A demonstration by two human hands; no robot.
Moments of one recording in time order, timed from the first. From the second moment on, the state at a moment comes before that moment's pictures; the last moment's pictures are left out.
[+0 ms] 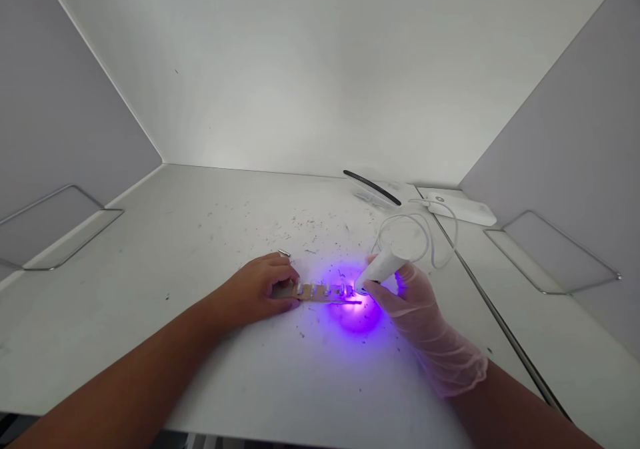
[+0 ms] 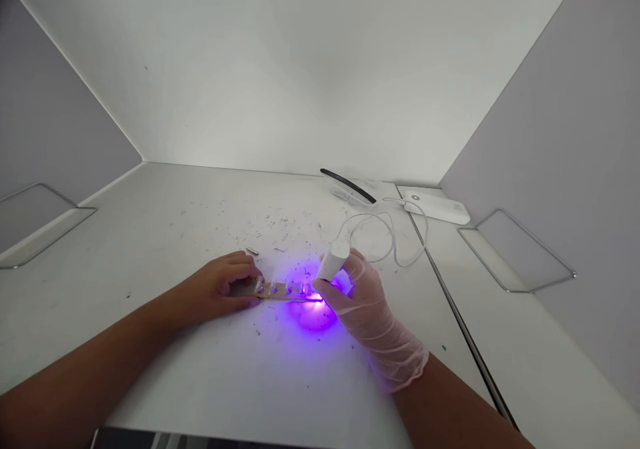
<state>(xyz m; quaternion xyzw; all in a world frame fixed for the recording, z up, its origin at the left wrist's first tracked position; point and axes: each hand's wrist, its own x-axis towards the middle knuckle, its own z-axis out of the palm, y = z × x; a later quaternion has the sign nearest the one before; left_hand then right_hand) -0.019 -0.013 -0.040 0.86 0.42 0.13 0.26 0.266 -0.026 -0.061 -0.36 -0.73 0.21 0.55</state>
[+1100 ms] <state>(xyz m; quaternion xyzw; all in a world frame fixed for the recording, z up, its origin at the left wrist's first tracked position) -0.019 -0.012 -0.041 0.85 0.44 0.13 0.28 0.265 -0.023 -0.061 -0.37 -0.74 0.21 0.53</state>
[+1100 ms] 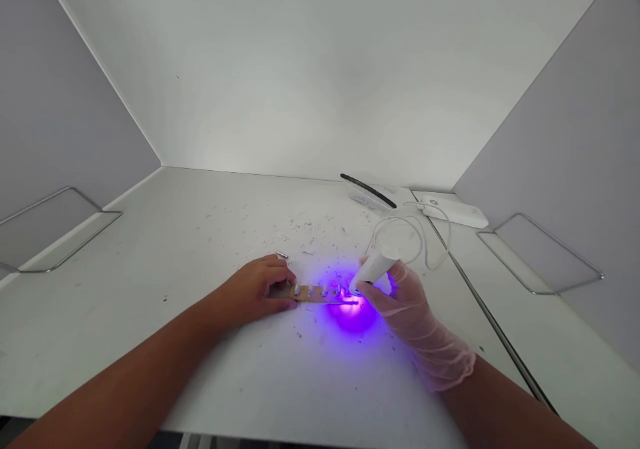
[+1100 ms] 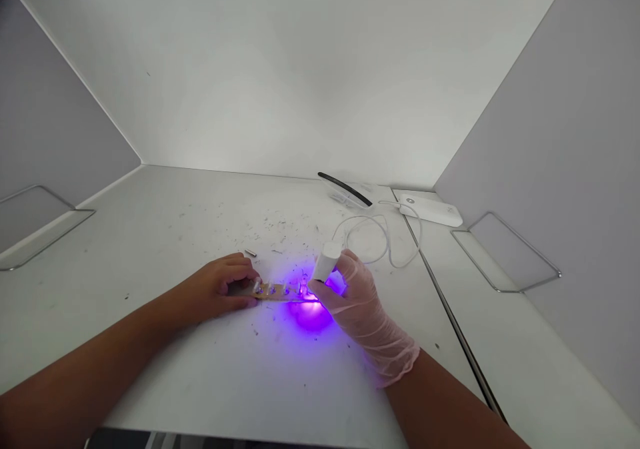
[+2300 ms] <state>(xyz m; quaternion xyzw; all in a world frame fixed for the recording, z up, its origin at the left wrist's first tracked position) -0.024 -0.009 -0.036 0.85 0.43 0.10 0.28 0.267 -0.025 -0.061 -0.42 -0.72 0.20 0.51</state>
